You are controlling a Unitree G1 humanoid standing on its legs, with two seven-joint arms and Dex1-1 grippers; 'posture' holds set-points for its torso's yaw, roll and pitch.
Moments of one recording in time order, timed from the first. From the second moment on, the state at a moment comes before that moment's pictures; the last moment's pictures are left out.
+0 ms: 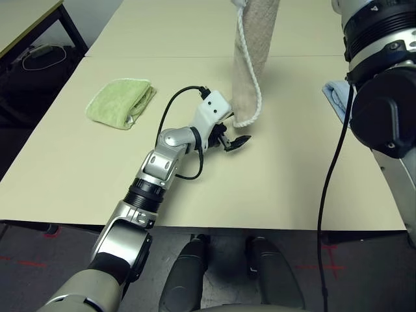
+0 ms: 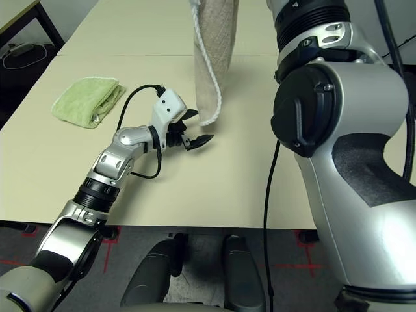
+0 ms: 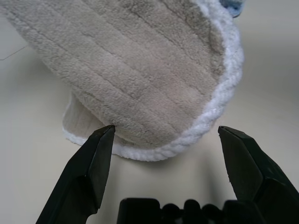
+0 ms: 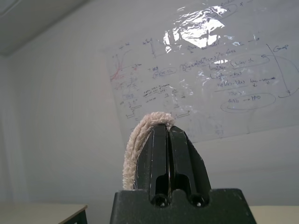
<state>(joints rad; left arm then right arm) -0.74 0.25 -0.24 0.29 -0.06 0.28 -0.70 -1.84 -0.28 -0.40 1.26 0.26 -0.22 0.28</state>
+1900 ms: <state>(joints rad) -0.68 0.33 -0.23 -0.10 -0.09 0.75 -0.65 -1.78 -0.26 -0.39 1.26 0.25 -0.21 0.28</state>
